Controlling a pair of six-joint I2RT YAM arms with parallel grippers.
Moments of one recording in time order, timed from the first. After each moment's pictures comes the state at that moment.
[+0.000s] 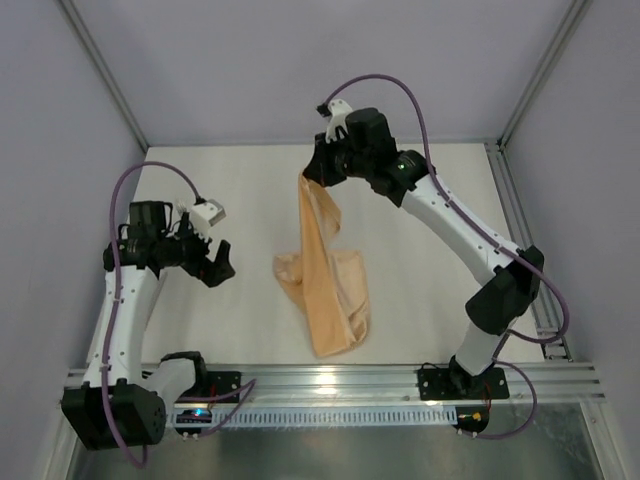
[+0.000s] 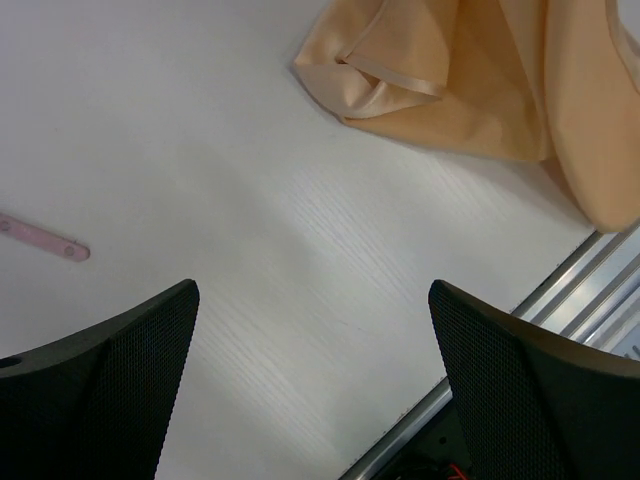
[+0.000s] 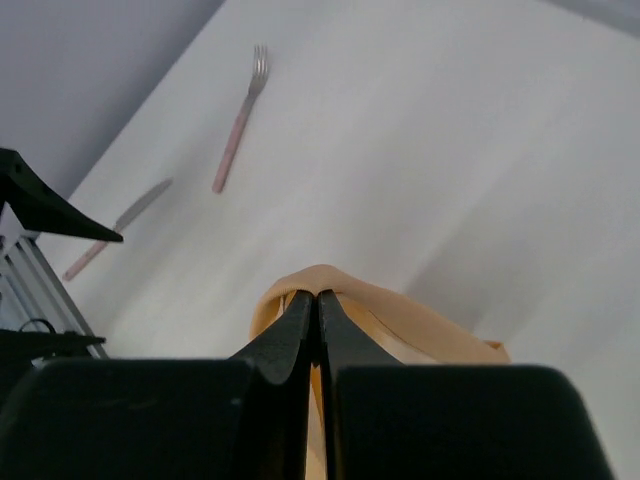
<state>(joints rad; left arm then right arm) 0.09 1.02 0.99 -0.99 0.63 0.60 0.64 1.69 1.72 -0.49 -0.24 0.25</state>
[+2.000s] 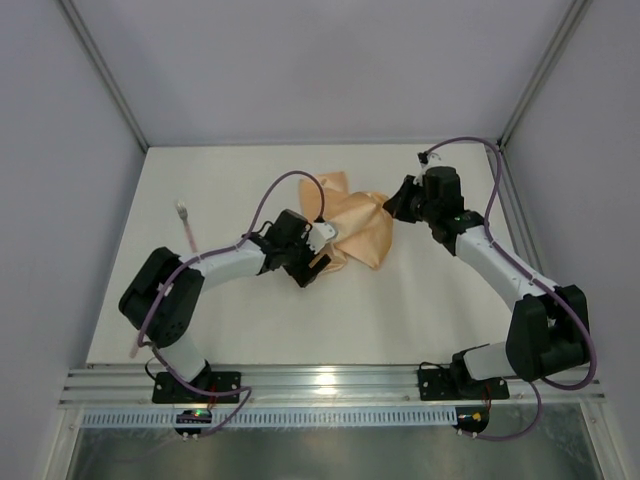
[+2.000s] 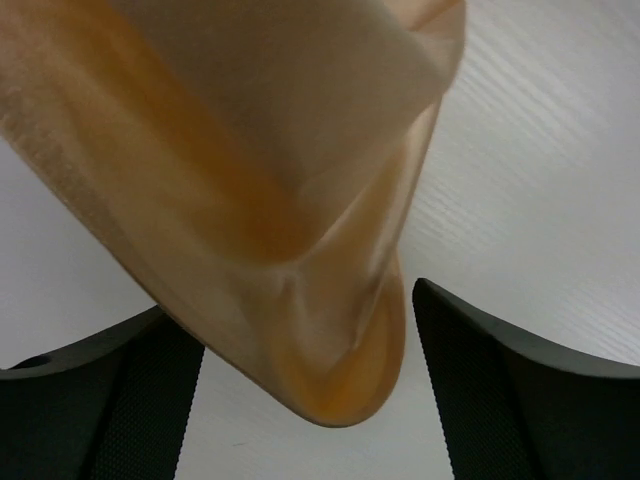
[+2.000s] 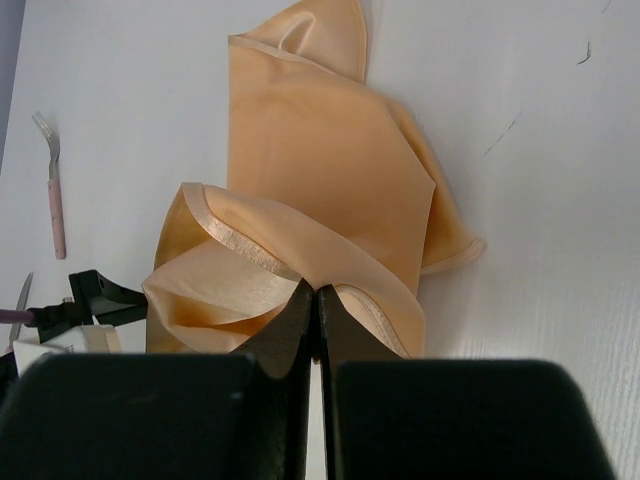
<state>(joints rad) -0.66 1.67 0.97 -0.22 0.19 0.28 0.26 1.39 0.98 -0.10 -0.19 0.48</state>
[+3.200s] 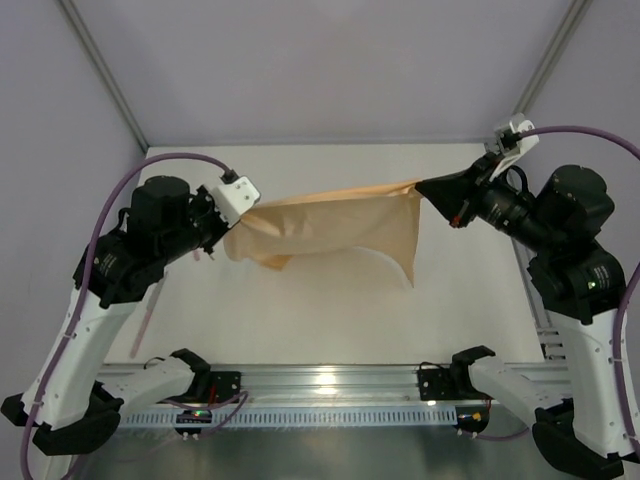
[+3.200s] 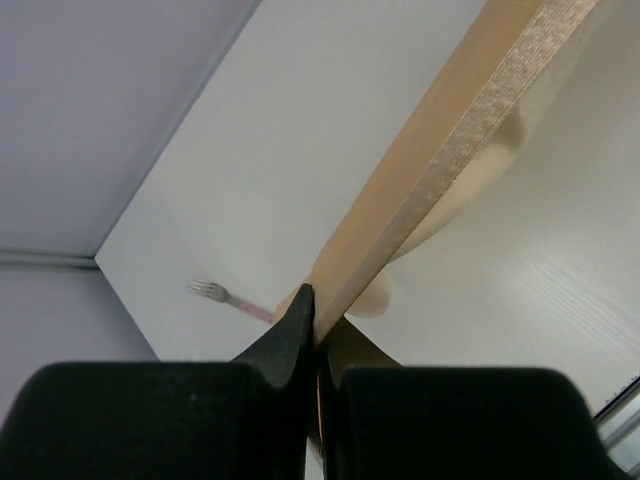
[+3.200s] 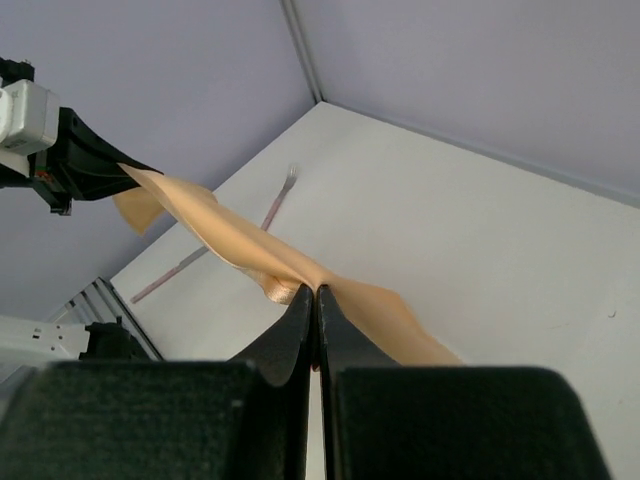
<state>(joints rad) -0.56 1.02 1.55 -1.04 -0.01 0.51 0.28 0.93 1.57 -0.65 -0.50 0.24</state>
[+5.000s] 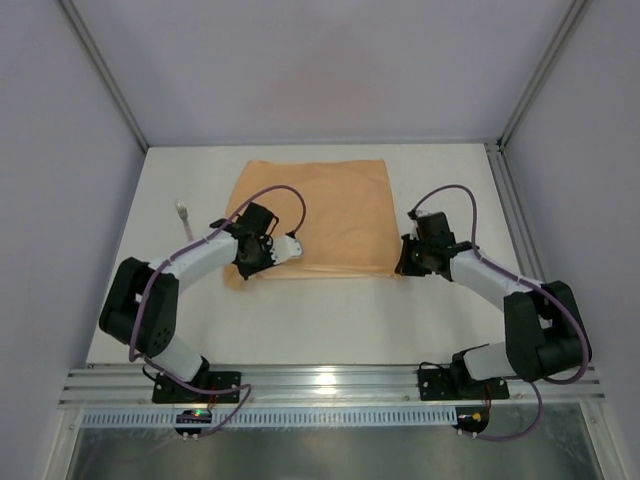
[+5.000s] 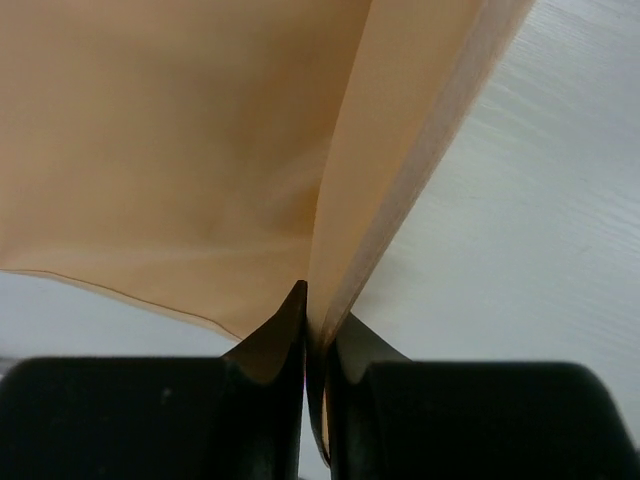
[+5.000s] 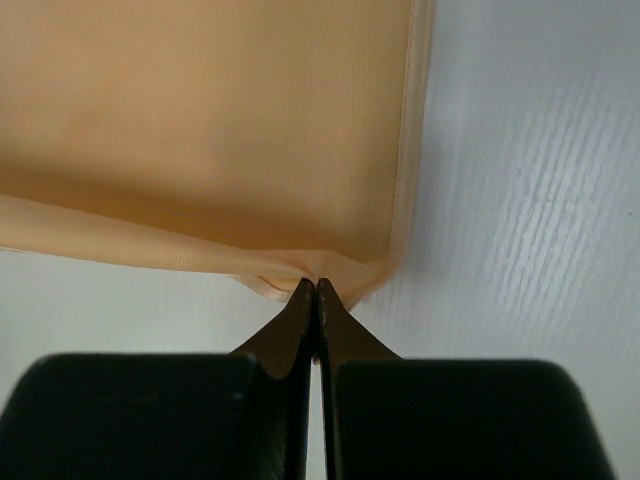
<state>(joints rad) -0.46 1.58 1.00 -0.67 0.01 0.79 0.26 1.40 0.71 -0.26 -0.16 0.33</state>
